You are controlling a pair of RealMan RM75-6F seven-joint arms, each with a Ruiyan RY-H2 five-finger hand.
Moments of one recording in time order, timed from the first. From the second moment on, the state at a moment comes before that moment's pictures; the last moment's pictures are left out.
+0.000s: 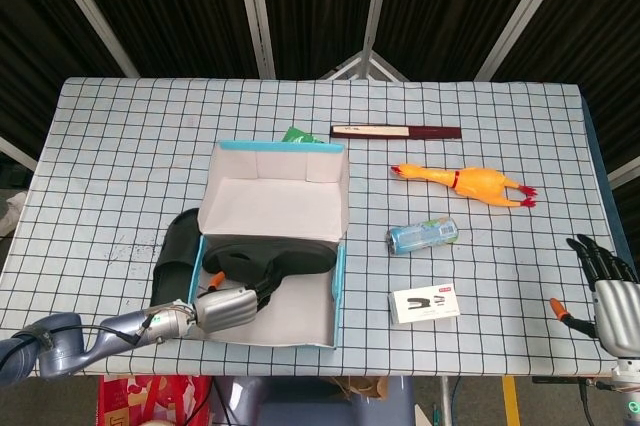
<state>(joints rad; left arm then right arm) -0.78 -1.36 0.05 -1.45 2.17 0.88 0.98 0.04 -1.07 0.07 -1.62 -1.49 1.50 0.06</state>
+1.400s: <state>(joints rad) -0.79 -1.32 0.02 -1.52 2.11 0.85 1.09 0.04 -1.07 0.08 -1.63 -1.48 1.50 0.06</state>
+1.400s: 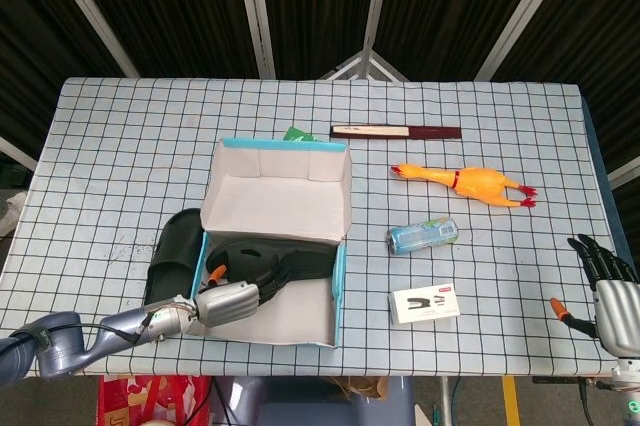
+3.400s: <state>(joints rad) -0.38 -1.03 -0.07 -1.68 1.32 1.12 0.34 0.05 -1.08 0.07 -1.64 -1.47 1.47 0.02</state>
